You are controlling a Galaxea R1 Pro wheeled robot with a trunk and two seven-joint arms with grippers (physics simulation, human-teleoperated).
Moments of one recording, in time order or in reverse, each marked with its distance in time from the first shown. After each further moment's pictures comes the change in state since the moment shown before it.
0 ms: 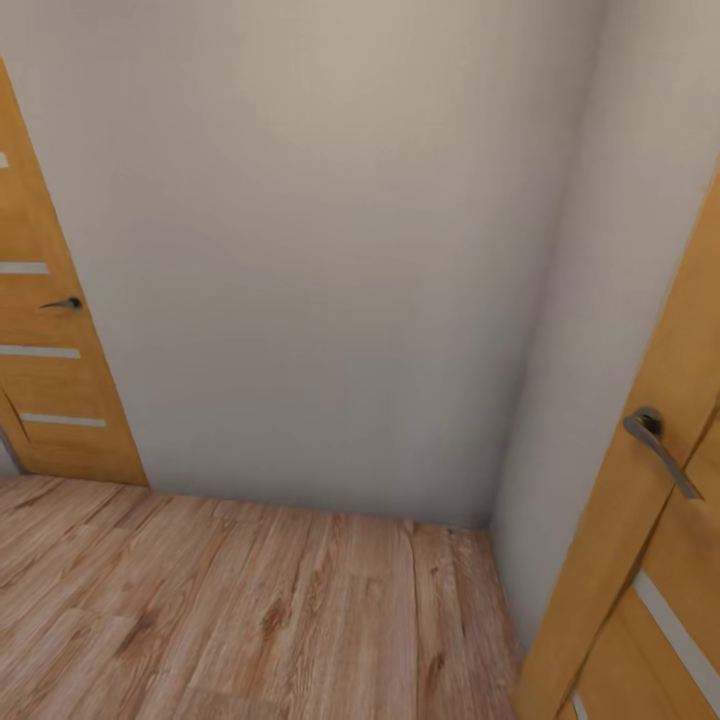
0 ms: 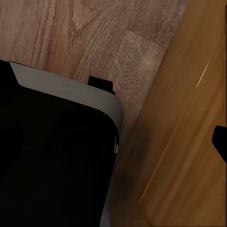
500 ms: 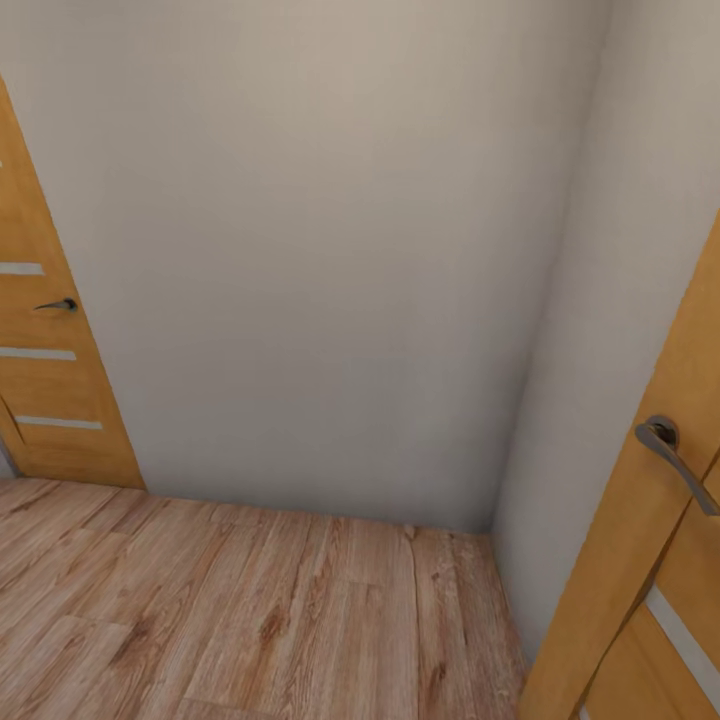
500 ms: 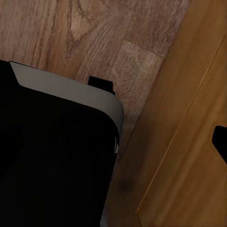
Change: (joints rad) left arm 0.000 0.000 0.000 0.000 0.000 0.000 0.000; right arm 0.000 0.000 0.000 0.000 0.000 0.000 0.000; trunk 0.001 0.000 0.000
